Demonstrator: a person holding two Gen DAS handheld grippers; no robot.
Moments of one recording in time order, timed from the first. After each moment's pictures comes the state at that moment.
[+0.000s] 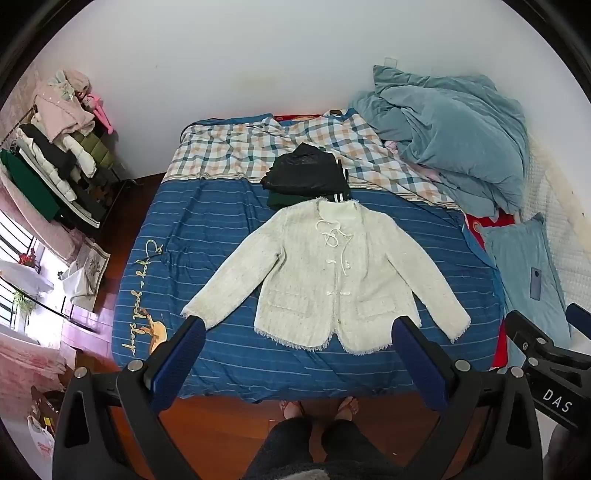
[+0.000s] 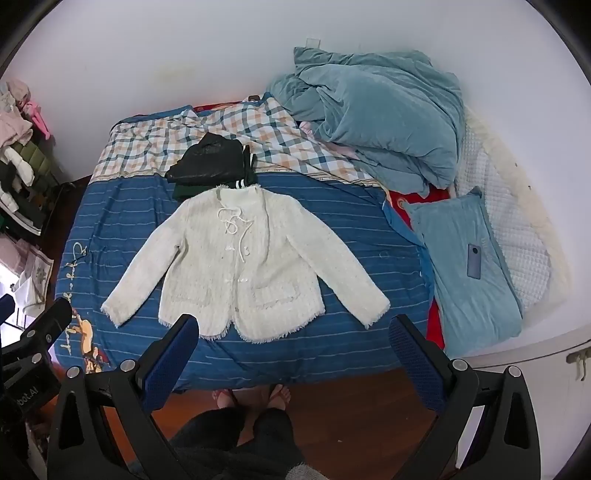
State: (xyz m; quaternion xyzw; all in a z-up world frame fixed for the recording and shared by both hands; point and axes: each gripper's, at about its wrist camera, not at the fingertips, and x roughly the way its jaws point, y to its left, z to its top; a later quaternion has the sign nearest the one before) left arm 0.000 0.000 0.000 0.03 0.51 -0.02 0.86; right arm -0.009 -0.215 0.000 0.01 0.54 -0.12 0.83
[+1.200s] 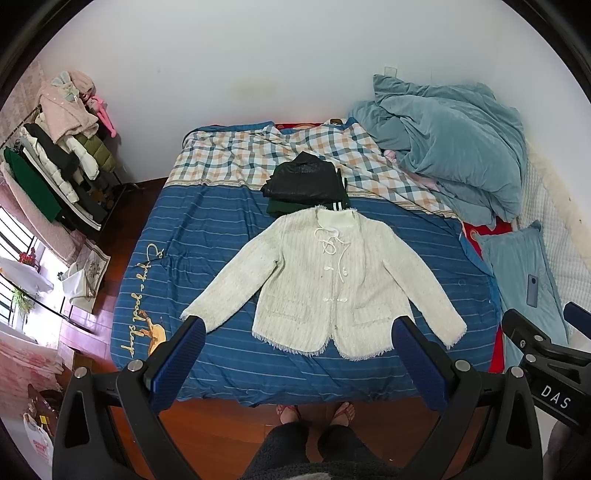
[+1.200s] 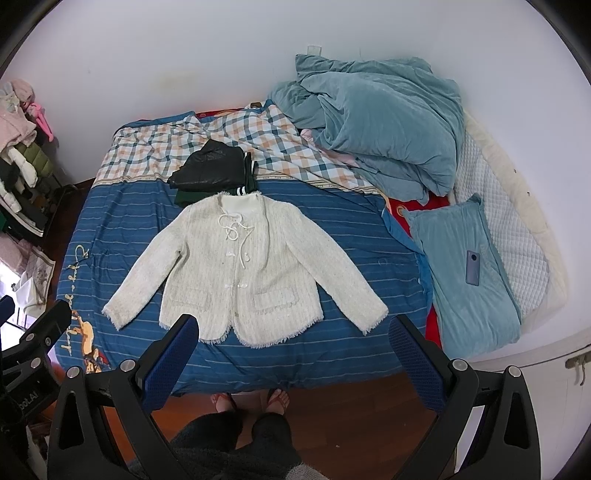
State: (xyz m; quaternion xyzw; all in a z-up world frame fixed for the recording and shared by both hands) left arm 0.002 -0.008 0.019 0.03 0.50 -0.02 0.87; right arm -0.009 -0.216 0.014 0.01 0.53 -0.12 0.84
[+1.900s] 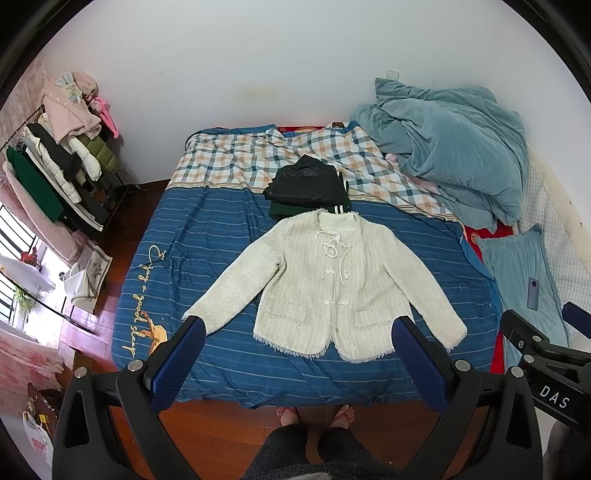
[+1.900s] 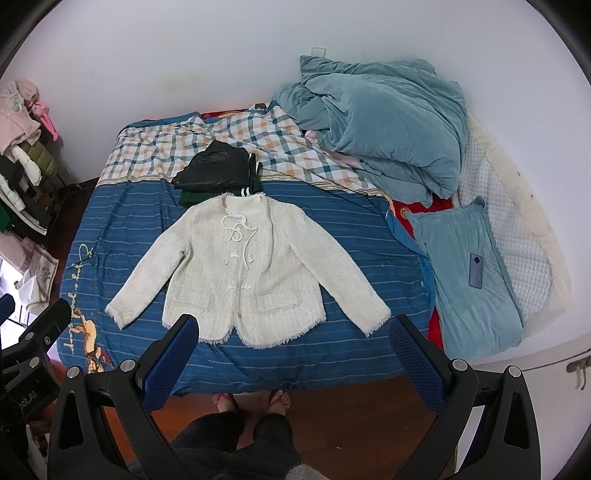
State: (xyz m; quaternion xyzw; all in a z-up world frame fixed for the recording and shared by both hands) left arm 0.002 -0.011 0.025 0.02 0.49 -0.02 0.87; right arm -0.001 -0.213 0.028 0.01 0.53 -0.11 0.84
